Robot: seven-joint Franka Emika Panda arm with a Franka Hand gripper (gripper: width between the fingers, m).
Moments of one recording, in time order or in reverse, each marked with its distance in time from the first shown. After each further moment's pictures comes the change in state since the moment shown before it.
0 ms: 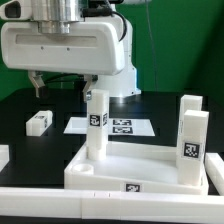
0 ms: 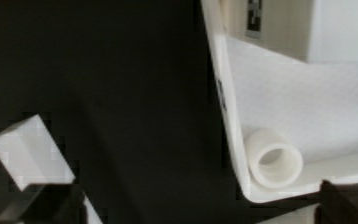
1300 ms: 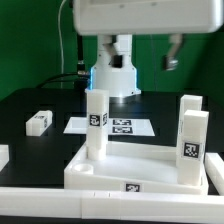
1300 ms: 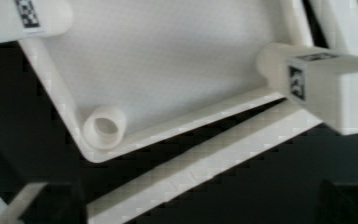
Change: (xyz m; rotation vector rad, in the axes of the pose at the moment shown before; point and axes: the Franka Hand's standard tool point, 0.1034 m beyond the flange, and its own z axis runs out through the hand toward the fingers) arm 0.013 -0.122 -0.049 0.029 0.011 0.136
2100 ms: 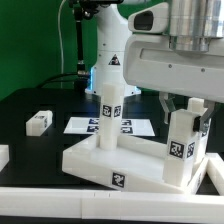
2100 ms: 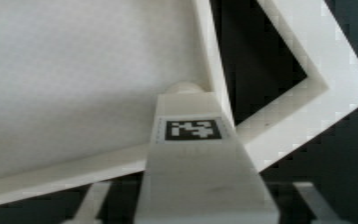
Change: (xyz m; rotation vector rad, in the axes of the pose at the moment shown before) arm -0.004 -0.081 0.066 -0.054 0.014 0.166
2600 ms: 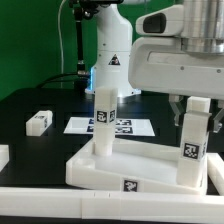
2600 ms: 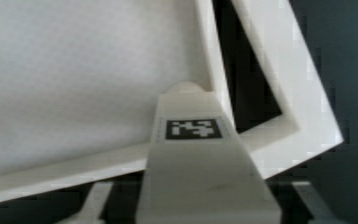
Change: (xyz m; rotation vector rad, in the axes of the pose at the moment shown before) arm -0.009 -0.008 0.001 0.014 -0.014 -0.150
